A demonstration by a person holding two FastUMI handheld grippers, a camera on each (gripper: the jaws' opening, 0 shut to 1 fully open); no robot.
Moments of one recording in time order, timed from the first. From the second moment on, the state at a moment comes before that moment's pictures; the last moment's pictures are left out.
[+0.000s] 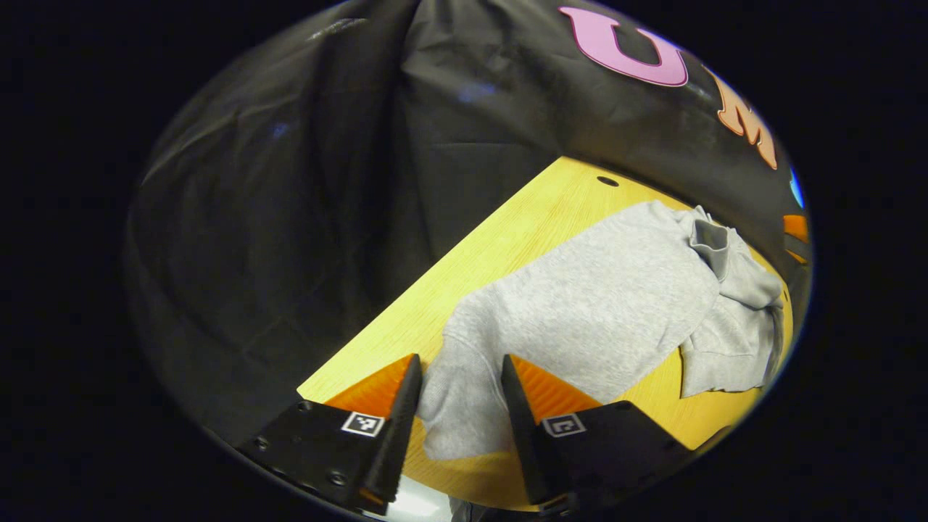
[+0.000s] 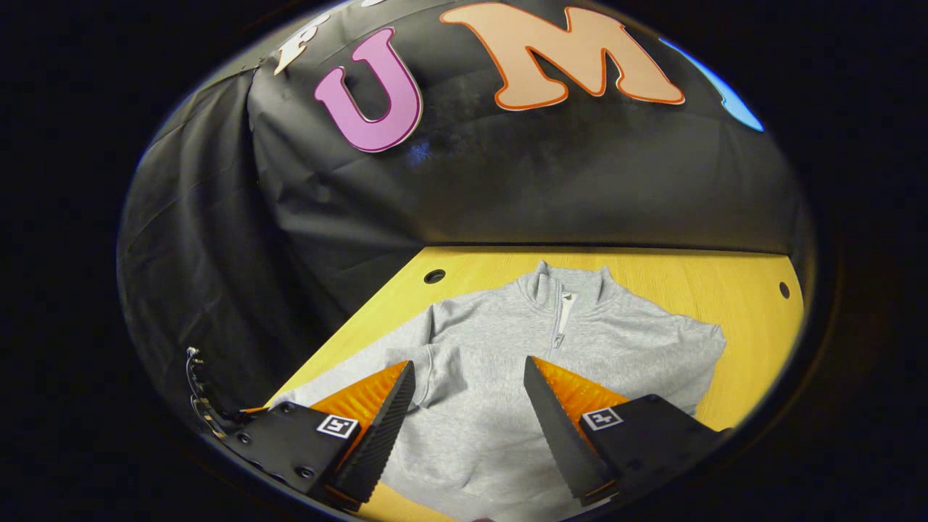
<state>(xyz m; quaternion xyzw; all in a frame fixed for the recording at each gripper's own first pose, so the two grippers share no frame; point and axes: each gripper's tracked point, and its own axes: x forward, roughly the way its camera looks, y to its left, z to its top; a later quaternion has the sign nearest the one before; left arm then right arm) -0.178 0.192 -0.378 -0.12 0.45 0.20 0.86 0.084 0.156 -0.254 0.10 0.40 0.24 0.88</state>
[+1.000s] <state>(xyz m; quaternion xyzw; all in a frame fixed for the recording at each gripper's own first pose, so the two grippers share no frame) -0.002 0.257 -0.213 -0.13 0.29 0.20 0.93 0.054 0.083 -0.222 0.11 0.36 0.20 0.90</state>
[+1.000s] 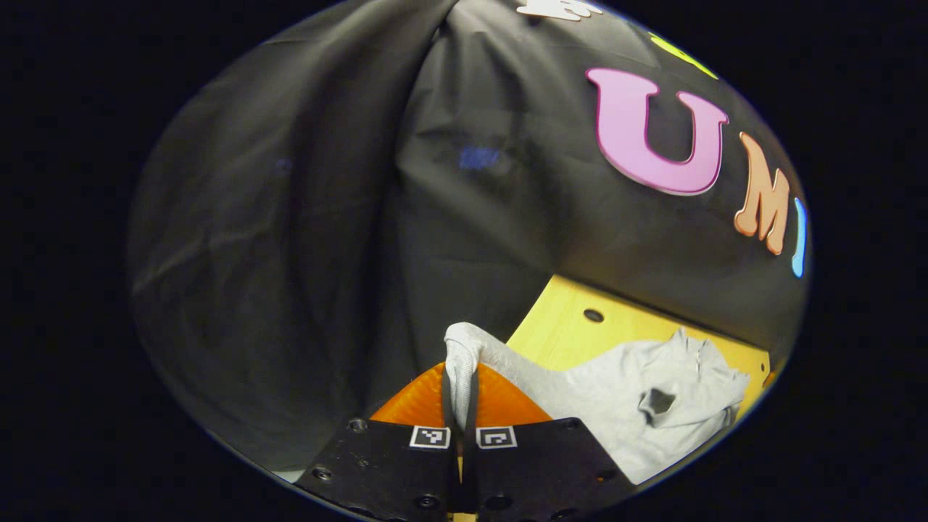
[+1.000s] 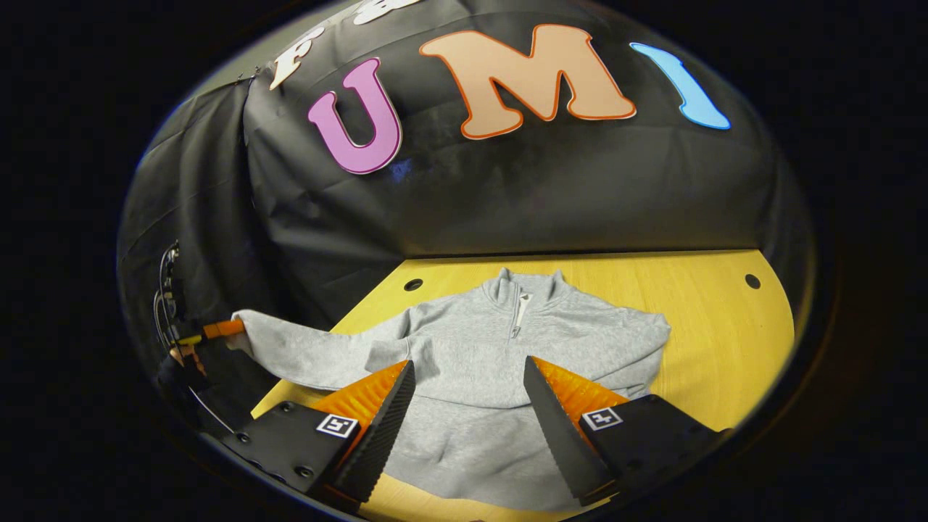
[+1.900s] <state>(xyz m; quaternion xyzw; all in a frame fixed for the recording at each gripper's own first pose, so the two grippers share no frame) 0.137 -0.066 -0.129 -0.14 0.23 -0.13 0.95 0.009 -0.035 -0.202 0.12 0.35 0.08 0.92</state>
